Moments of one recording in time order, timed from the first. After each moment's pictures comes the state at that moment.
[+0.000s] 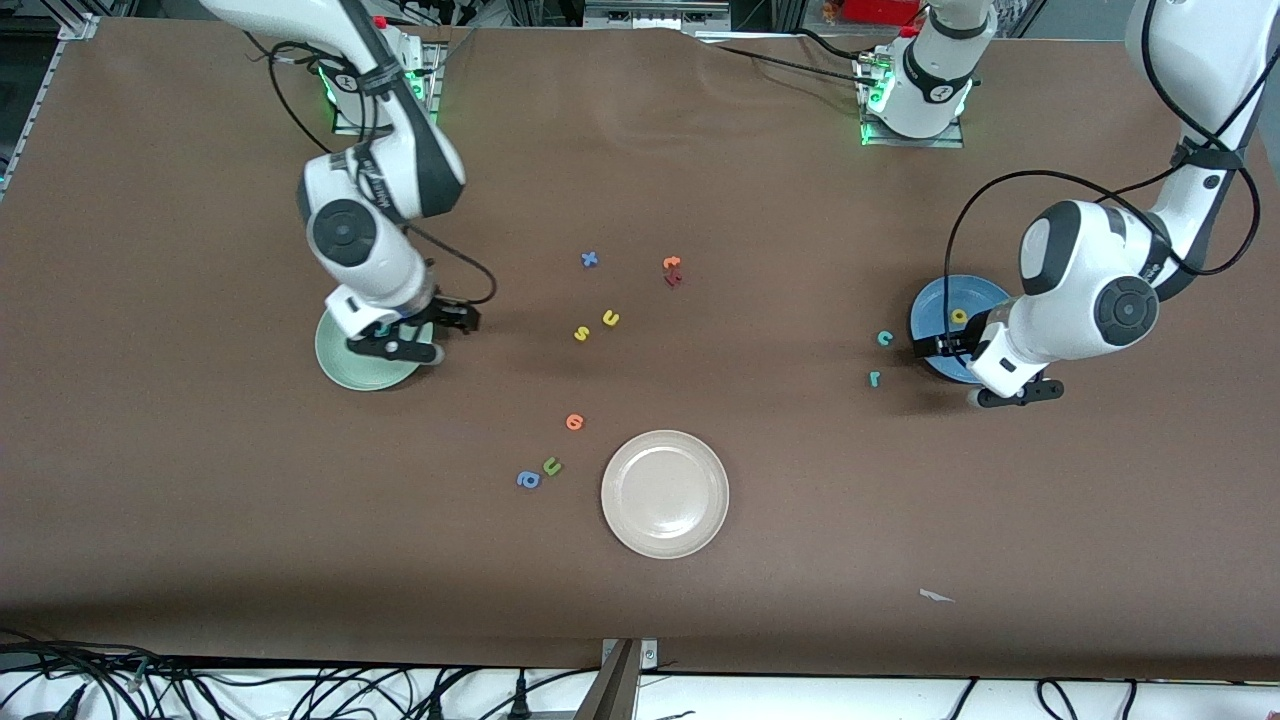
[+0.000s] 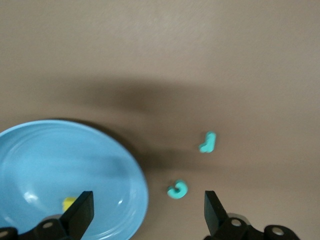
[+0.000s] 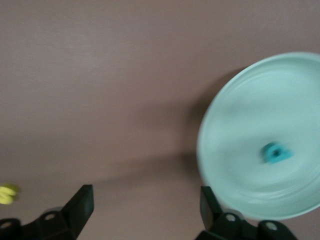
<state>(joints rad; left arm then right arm) 0.41 0.40 -0.50 -2.03 0.08 2.20 -0.32 0.53 0.33 -0.07 -2.07 0.04 2.33 0.67</state>
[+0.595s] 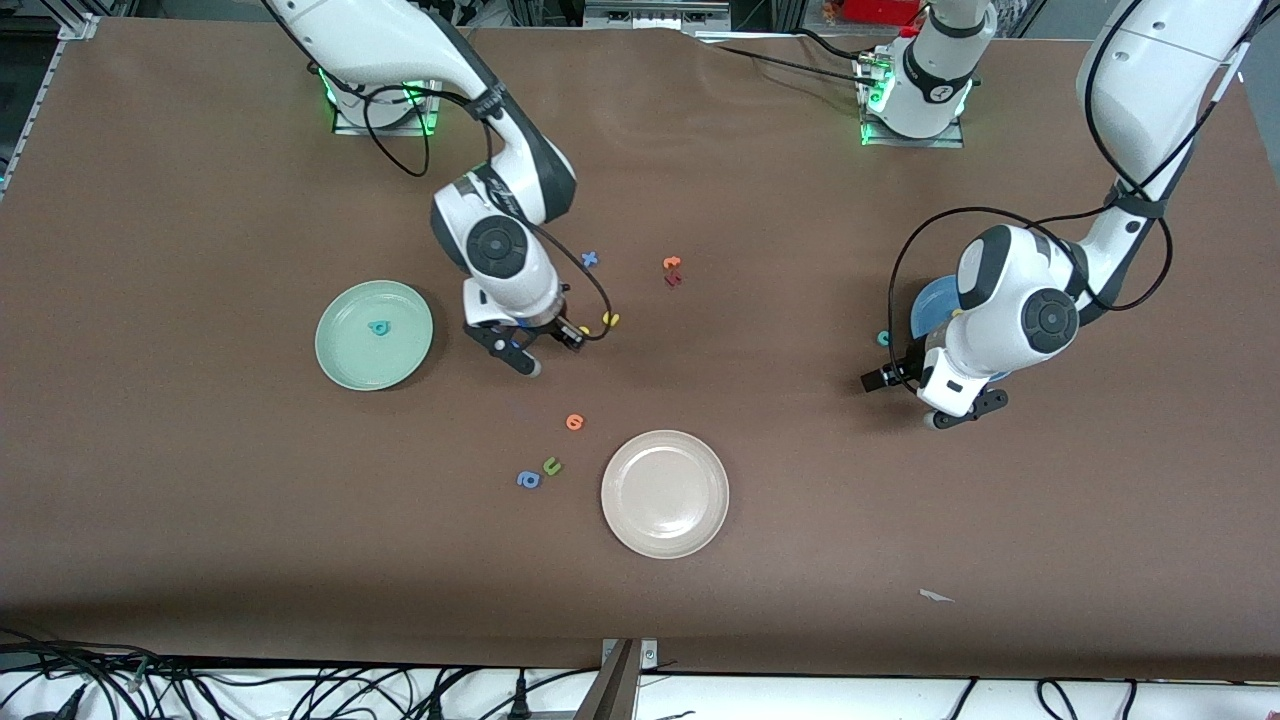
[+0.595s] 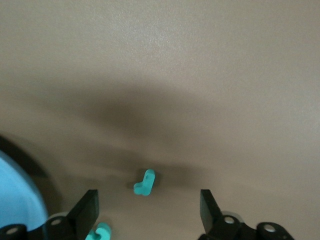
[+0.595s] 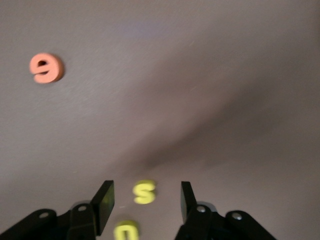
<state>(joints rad) 0.33 0.54 -0.50 -2.02 0.08 2.41 -0.59 0.58 0.61 0.08 -1.76 0.04 2.35 1.28</state>
